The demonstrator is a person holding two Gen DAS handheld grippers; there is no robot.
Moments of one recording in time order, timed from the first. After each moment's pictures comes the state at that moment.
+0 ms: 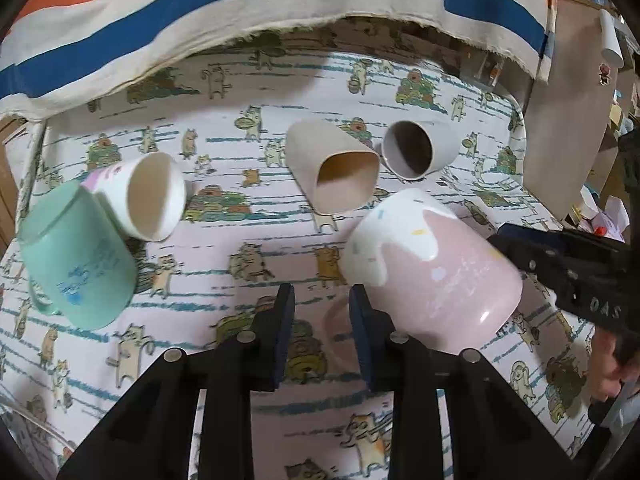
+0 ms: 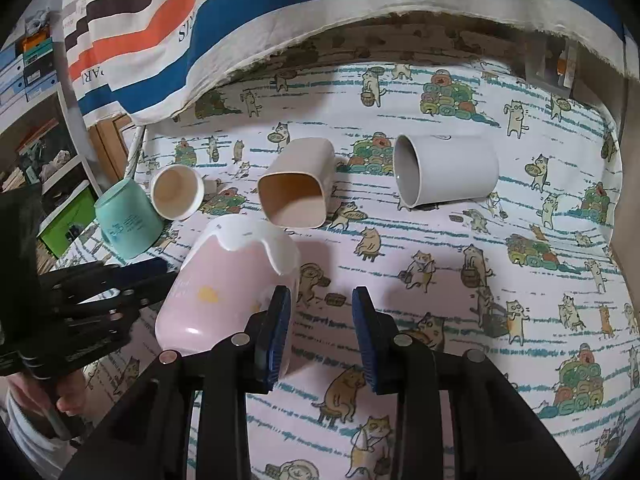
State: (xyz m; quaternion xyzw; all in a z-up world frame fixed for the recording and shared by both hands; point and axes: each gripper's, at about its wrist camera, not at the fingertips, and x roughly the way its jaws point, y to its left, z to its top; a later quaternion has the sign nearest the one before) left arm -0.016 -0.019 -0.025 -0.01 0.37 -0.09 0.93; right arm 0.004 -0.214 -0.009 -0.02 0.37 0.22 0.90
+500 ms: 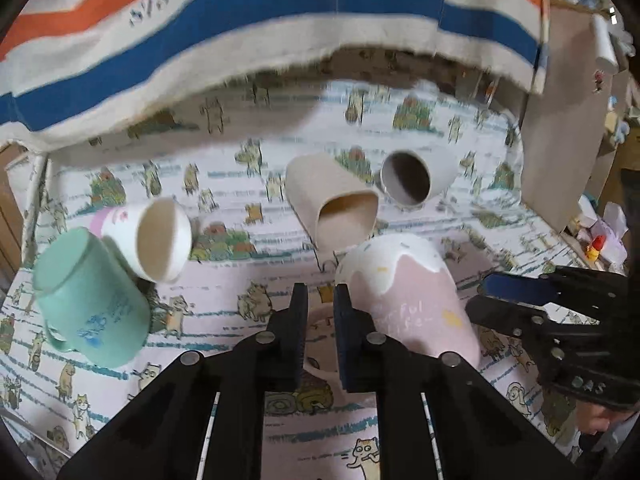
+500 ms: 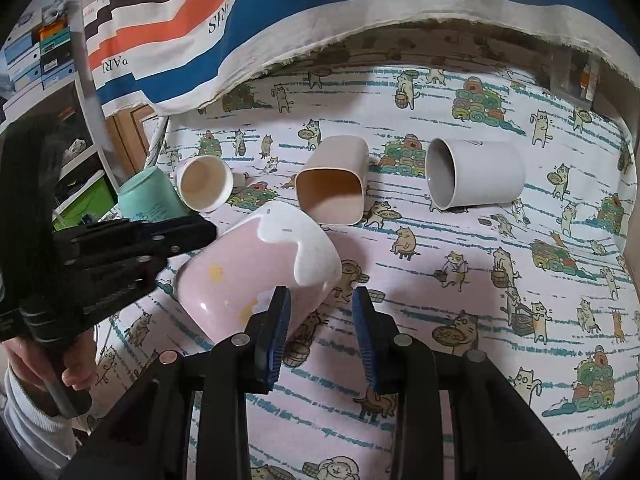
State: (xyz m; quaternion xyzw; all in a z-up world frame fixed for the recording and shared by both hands) left arm -0.018 -0.013 0.001 0.00 0.32 -0.09 0.94; right arm -0.008 -0.192 -0.008 -0.03 0.36 0.25 0.90
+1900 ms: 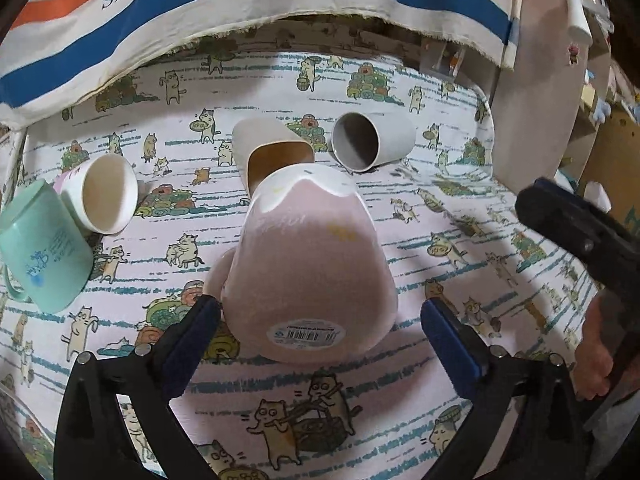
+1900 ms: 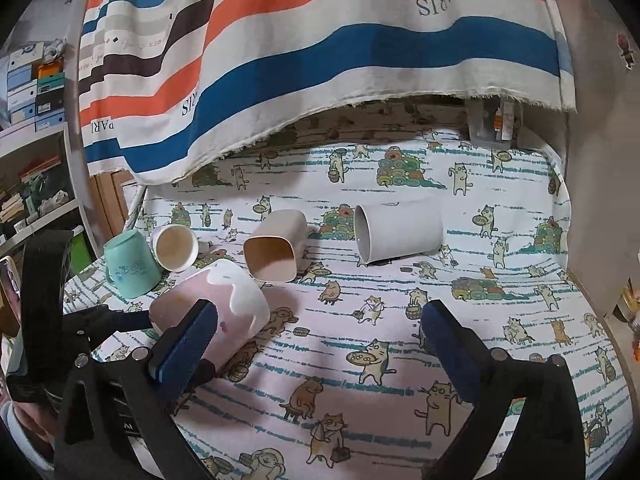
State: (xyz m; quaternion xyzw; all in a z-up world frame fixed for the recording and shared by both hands) left arm -0.038 -0.060 -0.031 -0.02 0.35 -0.12 0.93; right arm -0.045 -0.262 0.015 0.01 0.23 0.19 0.95
